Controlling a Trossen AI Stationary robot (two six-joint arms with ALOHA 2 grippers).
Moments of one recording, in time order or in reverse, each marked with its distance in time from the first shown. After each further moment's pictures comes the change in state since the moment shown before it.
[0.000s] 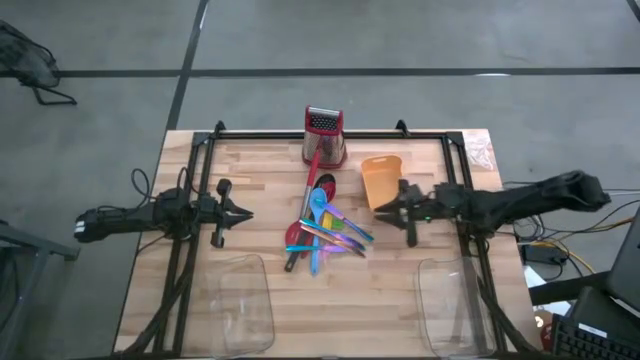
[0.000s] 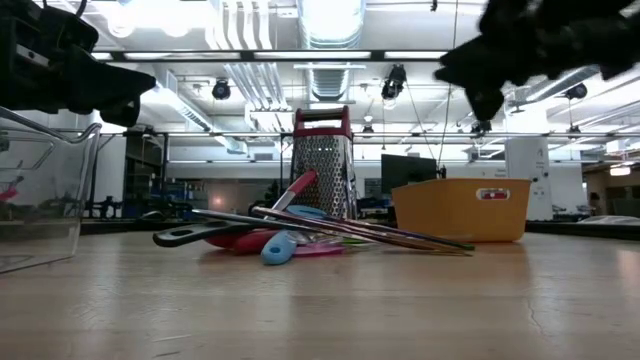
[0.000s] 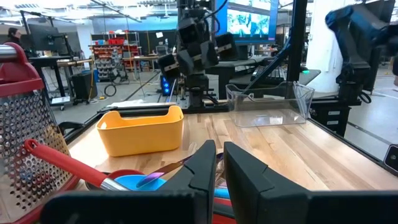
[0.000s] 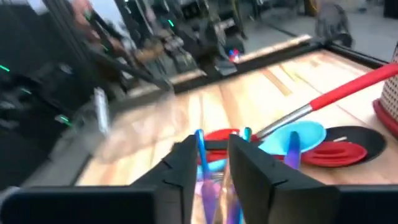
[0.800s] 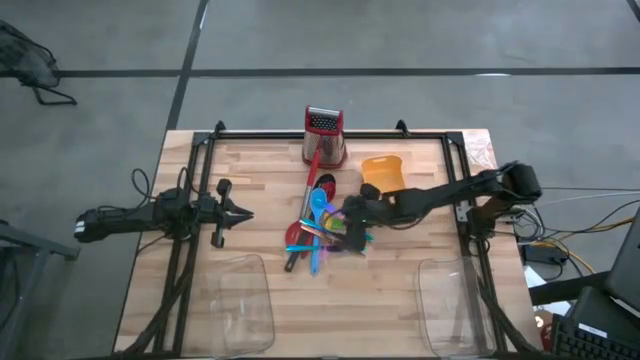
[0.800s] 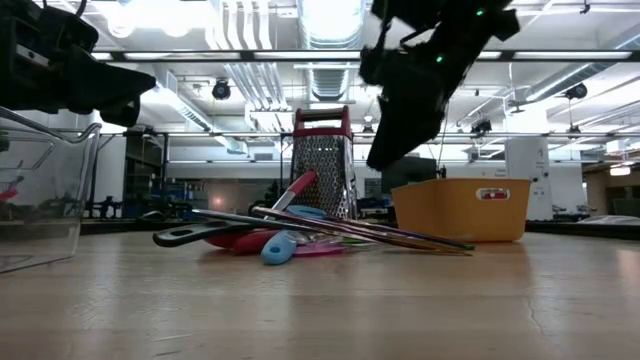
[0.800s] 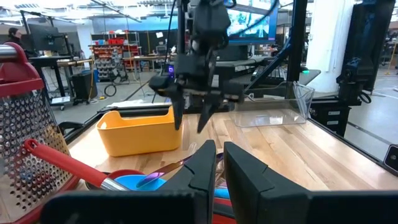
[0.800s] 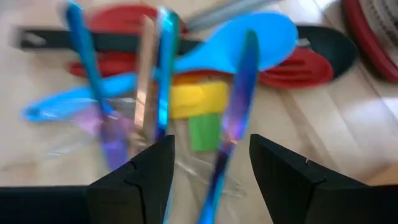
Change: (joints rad) left arm 0.000 0.000 0.000 0.000 0.000 0.000; right arm 0.051 0.739 0.705 -0.758 0.277 -0.002
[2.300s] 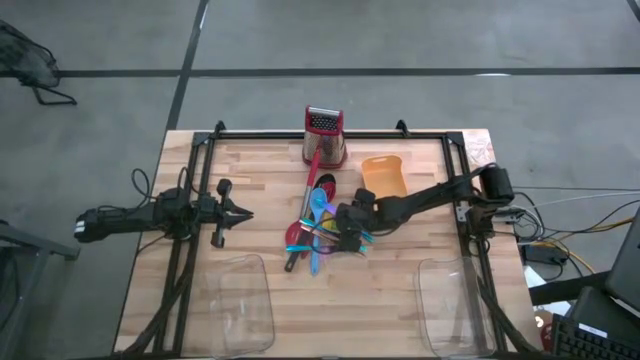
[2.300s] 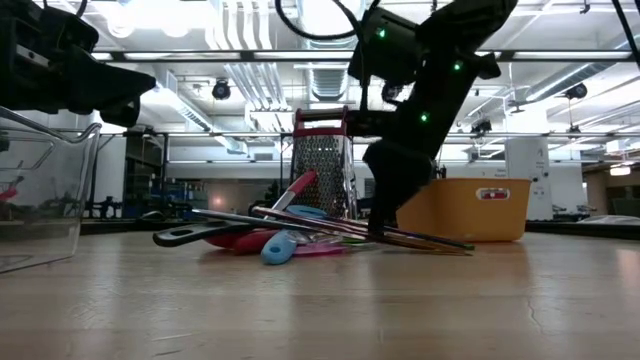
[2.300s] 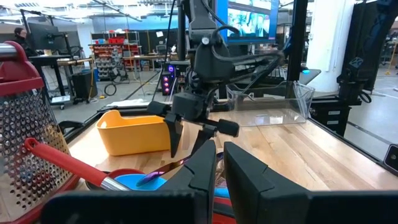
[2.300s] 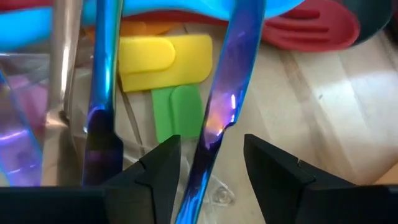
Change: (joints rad) left arm 0.000 0.001 0.000 -0.006 0.000 0.000; right arm -0.007 0.192 0.014 0.024 0.066 -0.021
